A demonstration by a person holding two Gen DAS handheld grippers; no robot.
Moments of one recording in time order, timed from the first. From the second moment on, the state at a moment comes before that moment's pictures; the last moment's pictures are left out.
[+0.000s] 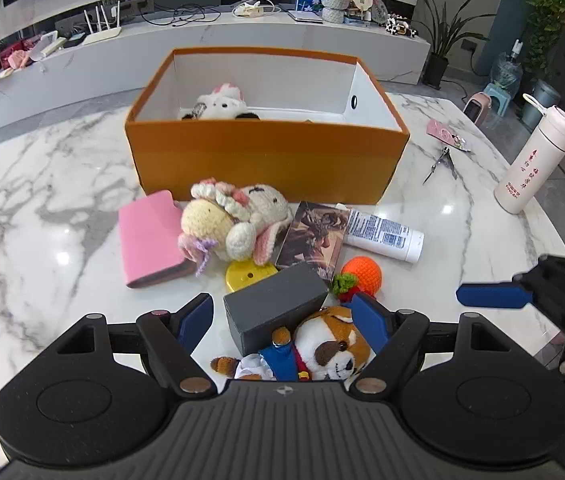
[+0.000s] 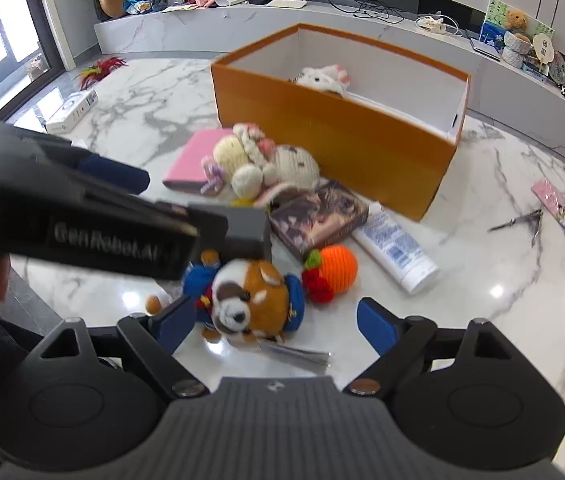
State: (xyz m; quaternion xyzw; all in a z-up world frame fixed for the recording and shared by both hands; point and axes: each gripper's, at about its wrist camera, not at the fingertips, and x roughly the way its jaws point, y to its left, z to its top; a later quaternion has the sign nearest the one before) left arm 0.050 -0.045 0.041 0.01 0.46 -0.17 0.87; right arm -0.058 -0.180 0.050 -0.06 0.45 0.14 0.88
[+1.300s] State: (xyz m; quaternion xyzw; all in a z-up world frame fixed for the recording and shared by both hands) left arm 0.089 0.003 -0.026 -0.03 0.48 -0.09 0.87; right arm -0.043 -0.174 -0.008 -0.02 0.43 0.20 0.88
